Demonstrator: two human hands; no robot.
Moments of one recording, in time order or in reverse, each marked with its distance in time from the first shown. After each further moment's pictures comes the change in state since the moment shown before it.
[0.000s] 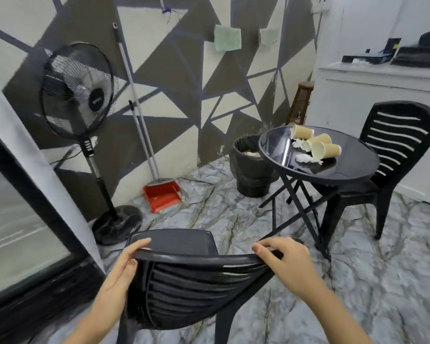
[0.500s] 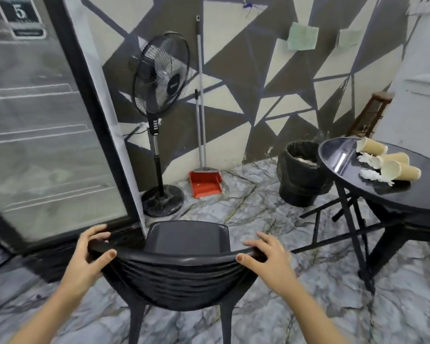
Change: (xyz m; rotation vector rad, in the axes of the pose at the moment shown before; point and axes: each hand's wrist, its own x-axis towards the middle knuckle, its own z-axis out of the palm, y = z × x) left_hand -0.076 -0.051 -0.161 0.205 0.404 -0.037; right_hand 0.006 -0.045 0.114 0.106 -0.329 -0.044
